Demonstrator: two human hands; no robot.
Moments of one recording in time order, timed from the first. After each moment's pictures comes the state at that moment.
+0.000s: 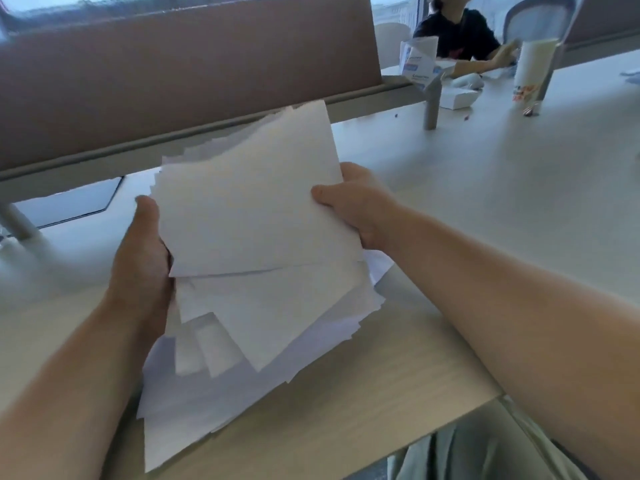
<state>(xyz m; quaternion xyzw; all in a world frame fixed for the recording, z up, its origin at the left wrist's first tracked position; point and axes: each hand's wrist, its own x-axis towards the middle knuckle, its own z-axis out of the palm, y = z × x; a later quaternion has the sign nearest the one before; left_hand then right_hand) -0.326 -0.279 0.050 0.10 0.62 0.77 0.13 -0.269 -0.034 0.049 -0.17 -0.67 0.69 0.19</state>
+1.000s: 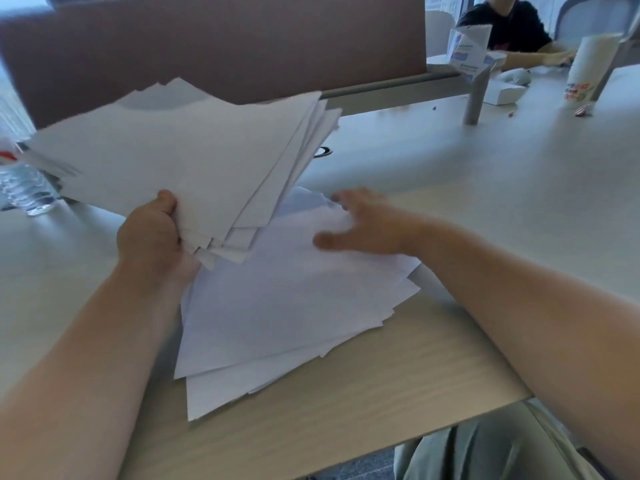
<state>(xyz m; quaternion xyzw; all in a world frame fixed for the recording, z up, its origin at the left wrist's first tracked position) -0.378 -0.308 0.043 -0.01 0.54 0.84 0.01 -0.263 -0.052 0.030 -0.09 -0.97 0.24 0.01</state>
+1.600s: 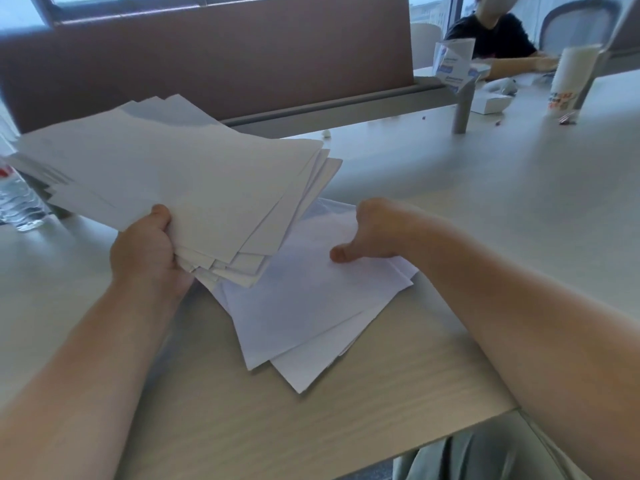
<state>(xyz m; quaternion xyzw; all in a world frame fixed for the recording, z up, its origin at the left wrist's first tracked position) -0.393 -0.306 0.031 -0.03 0.51 0.86 0.00 -0.258 -0.045 0.048 -0.20 -0.97 0.14 -0.02</state>
